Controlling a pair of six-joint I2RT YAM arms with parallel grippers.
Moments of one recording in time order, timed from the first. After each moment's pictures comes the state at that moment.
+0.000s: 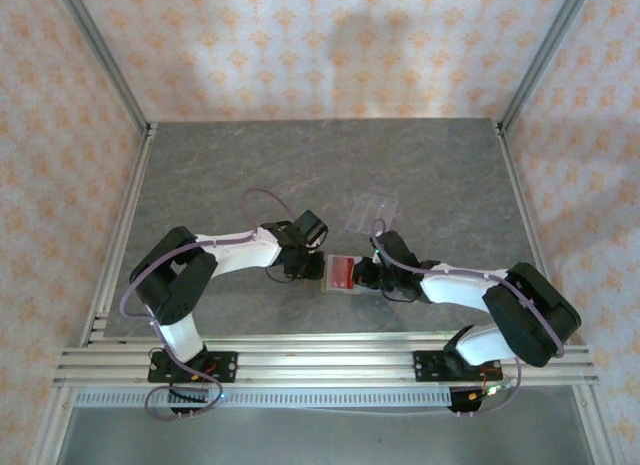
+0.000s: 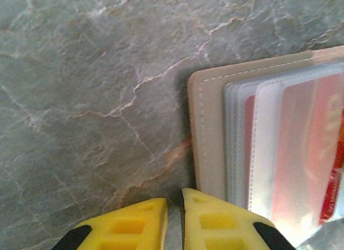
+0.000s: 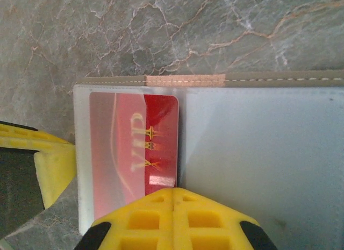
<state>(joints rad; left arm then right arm) -0.72 1.75 0.98 -0.46 0.18 -0.68 0.67 1.39 0.46 0.06 -0.24 0.85</state>
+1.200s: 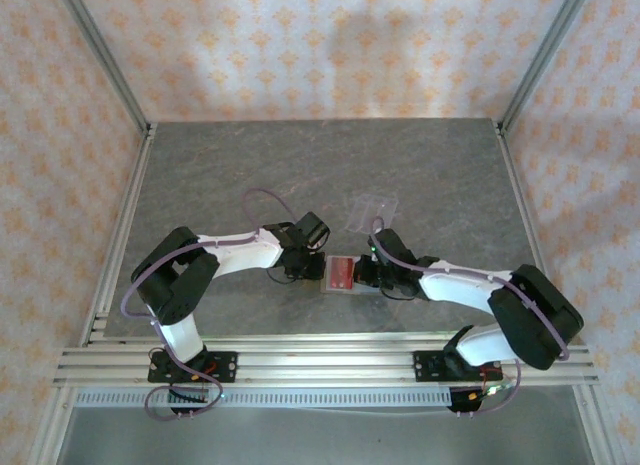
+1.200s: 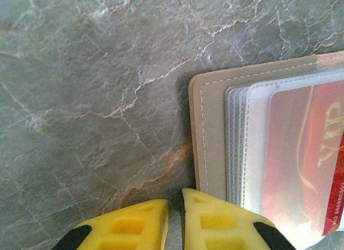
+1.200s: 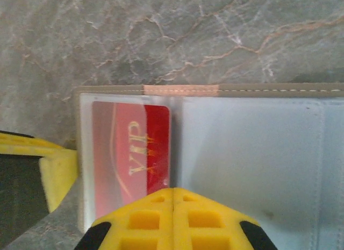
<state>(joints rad) -0.74 1.76 0.98 -0.45 0.15 -0.70 0.69 1.37 0.51 -0.05 -0.16 0.85</state>
